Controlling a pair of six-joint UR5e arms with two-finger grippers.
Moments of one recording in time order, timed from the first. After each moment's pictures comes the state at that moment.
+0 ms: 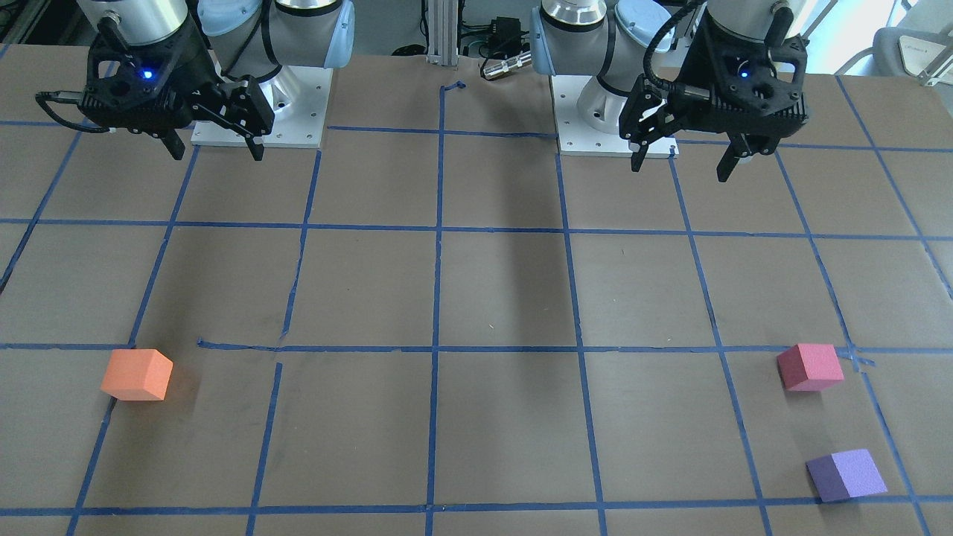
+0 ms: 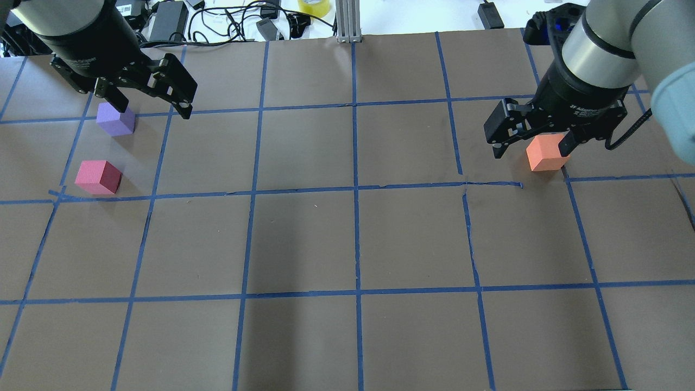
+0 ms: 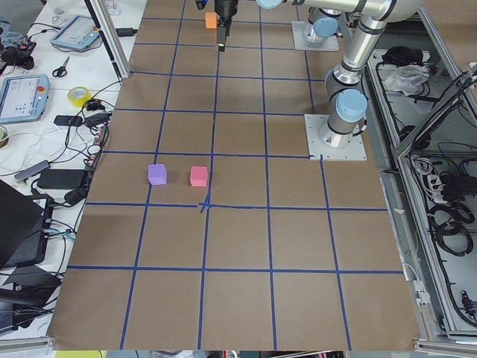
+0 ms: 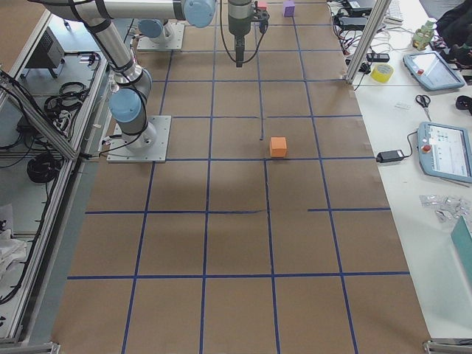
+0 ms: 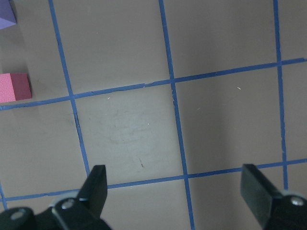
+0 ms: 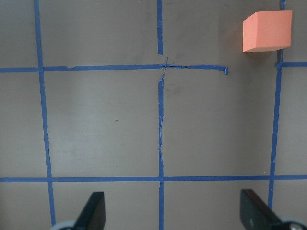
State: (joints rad) left arm -1.55 -1.54 -1.48 -1.62 1.60 0.16; right arm 1.53 -1.71 1.70 -1.57 -1.55 -0.03
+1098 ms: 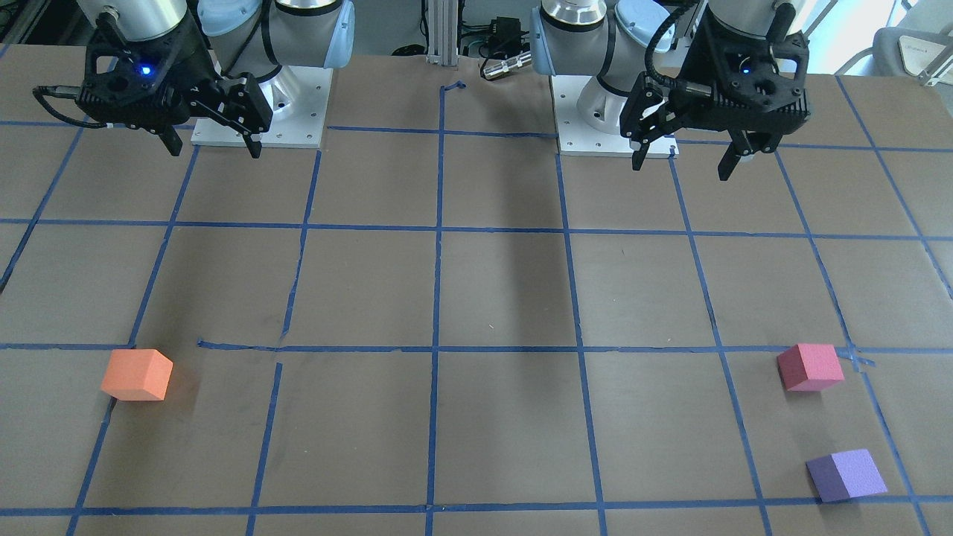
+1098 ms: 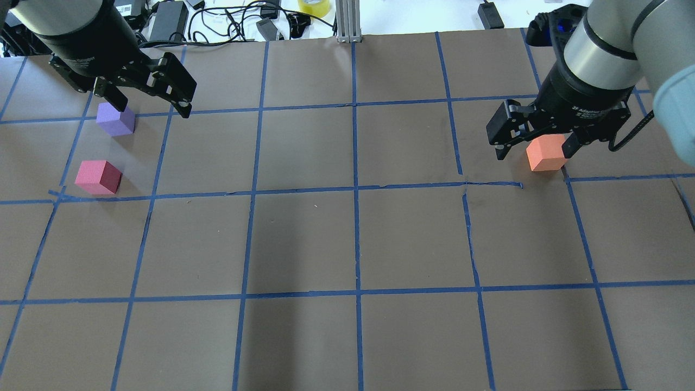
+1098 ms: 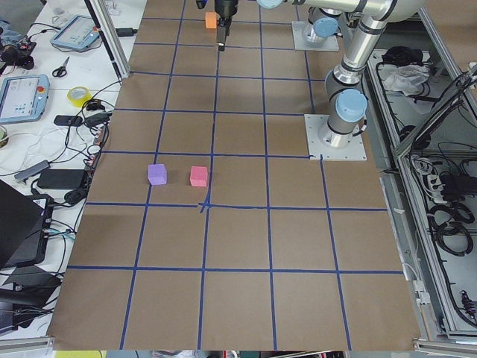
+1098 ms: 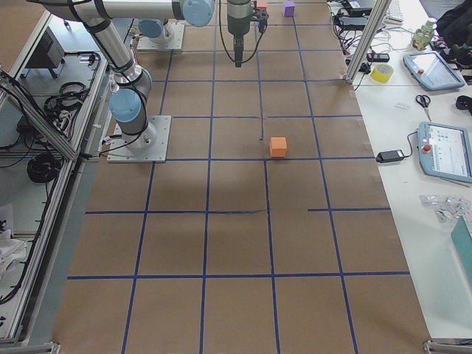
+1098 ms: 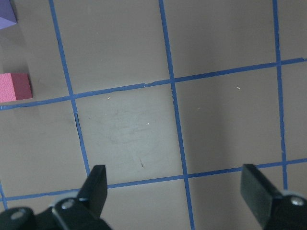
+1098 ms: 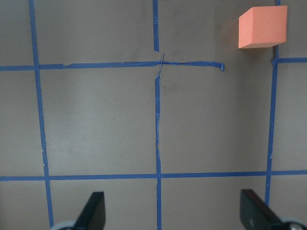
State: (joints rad) left arm -1.55 -1.54 -1.48 -1.61 1.60 0.16; right arm 1.53 -1.72 1.70 -1.57 -1.56 -0.02
